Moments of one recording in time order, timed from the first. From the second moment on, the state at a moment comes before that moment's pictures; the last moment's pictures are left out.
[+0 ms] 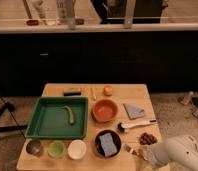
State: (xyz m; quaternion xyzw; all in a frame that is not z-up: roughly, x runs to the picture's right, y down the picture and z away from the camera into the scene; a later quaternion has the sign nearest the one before) arm 0.228 0.363 0.731 -0.32 -0.13 0.18 0.92
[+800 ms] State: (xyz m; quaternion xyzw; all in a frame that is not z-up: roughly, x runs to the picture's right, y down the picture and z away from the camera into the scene) arm 0.220 0.357 0.740 -0.33 -0.12 0.18 0.92
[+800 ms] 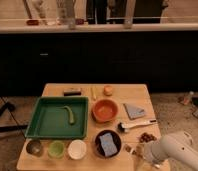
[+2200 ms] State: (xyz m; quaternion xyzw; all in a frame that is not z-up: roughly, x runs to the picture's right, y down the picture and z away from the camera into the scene) arm 0.227 0.361 0.738 -0.32 -0.13 0.18 0.92
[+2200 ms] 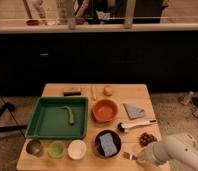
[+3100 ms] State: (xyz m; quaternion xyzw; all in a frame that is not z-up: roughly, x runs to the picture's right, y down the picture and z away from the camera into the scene) arm 0.230 0.337 0.714 -0.29 -0.12 0.17 0.93
